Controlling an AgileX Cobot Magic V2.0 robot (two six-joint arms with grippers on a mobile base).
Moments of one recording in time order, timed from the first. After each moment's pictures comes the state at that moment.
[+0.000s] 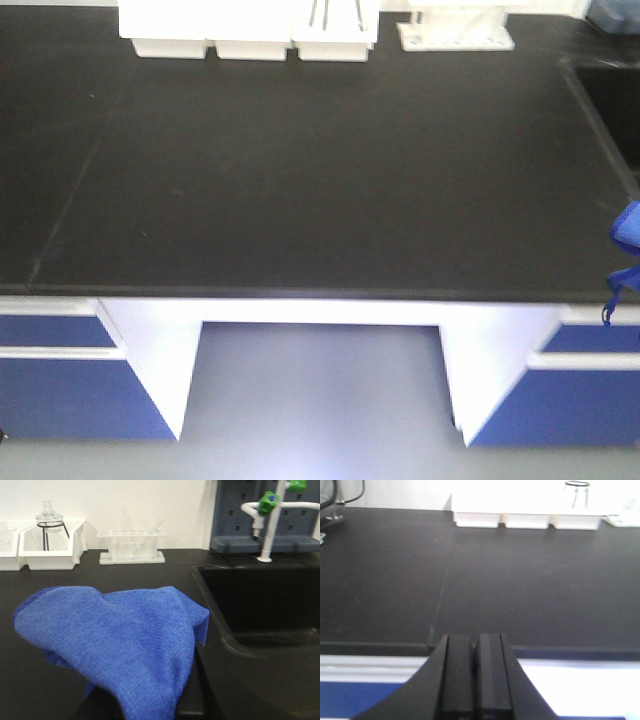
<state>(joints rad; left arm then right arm) -0.04 -0.01 0.03 0.14 0.28 -0.18 -0.15 0.35 -0.18 0.55 0.08 -0.56</state>
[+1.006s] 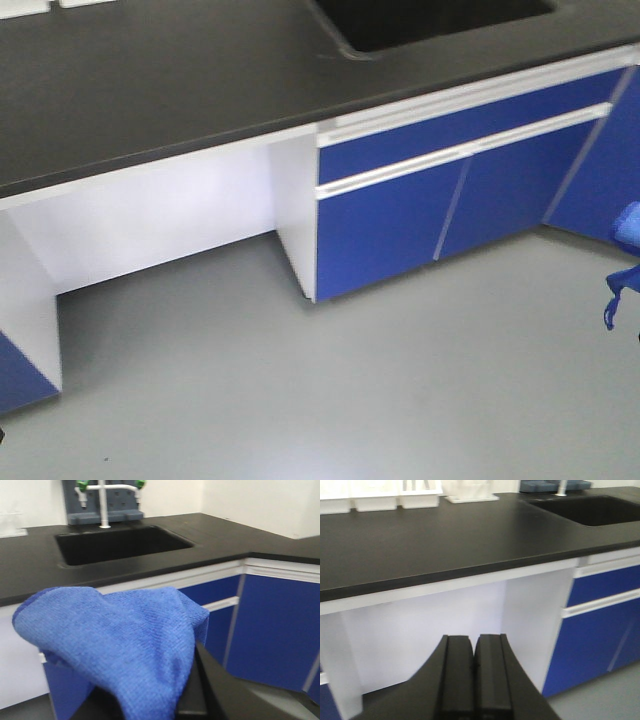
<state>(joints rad) -0.04 -0.01 0.03 0.14 0.28 -0.18 -0.15 0.35 -0.18 0.55 0.08 -0.56</state>
